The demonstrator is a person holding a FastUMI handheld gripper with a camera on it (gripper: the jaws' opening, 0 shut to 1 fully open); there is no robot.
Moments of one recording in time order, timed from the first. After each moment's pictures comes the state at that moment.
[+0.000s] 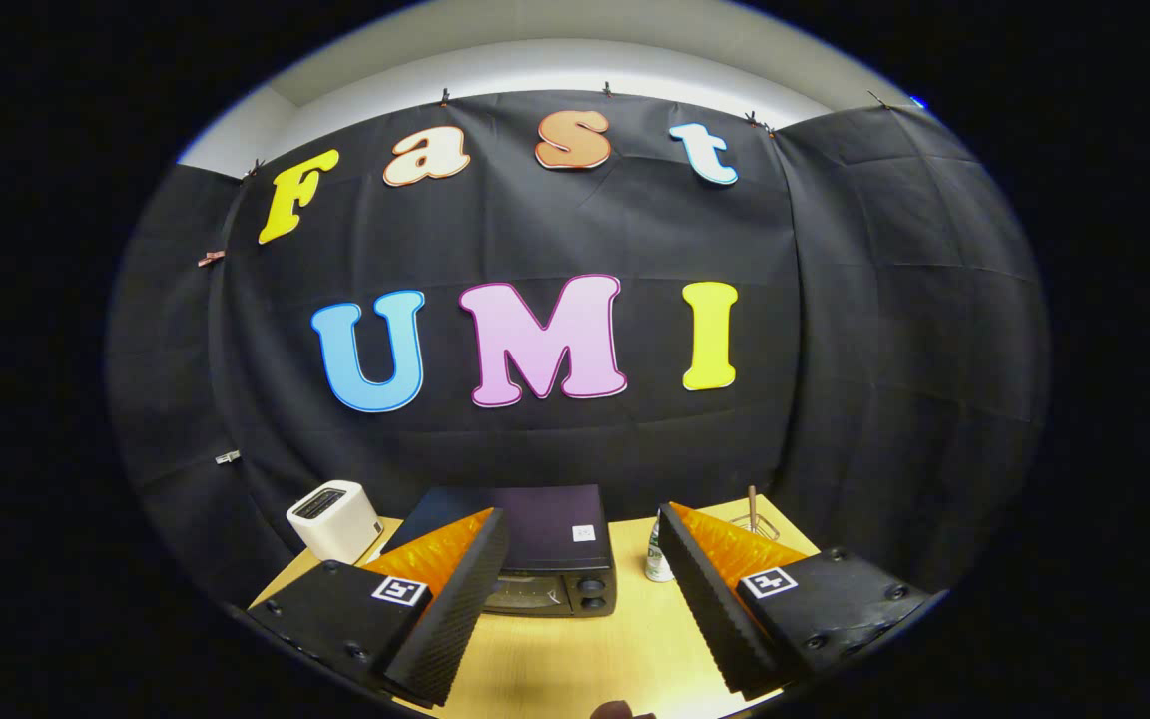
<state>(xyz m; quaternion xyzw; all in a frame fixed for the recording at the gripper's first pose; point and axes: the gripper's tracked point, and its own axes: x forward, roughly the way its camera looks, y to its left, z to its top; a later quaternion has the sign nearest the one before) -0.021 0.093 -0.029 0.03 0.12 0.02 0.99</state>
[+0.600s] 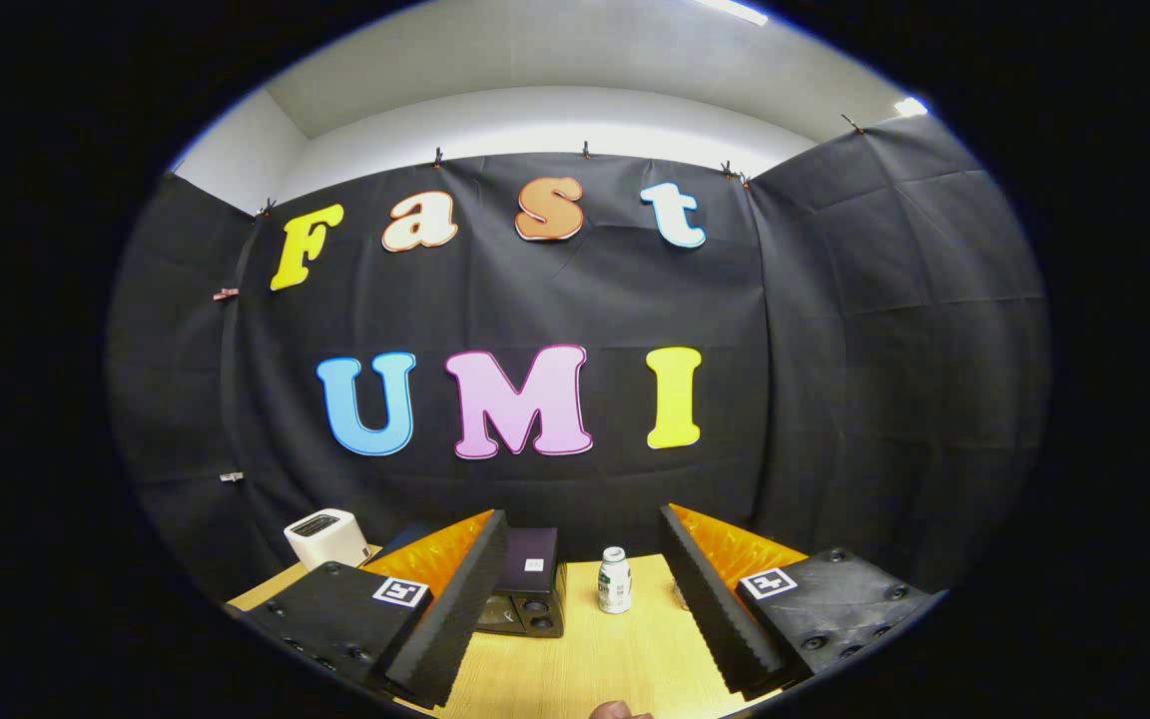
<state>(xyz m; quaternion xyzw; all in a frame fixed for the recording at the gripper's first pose) -0.068 0.013 0.038 0.03 0.02 0.02 1.00</state>
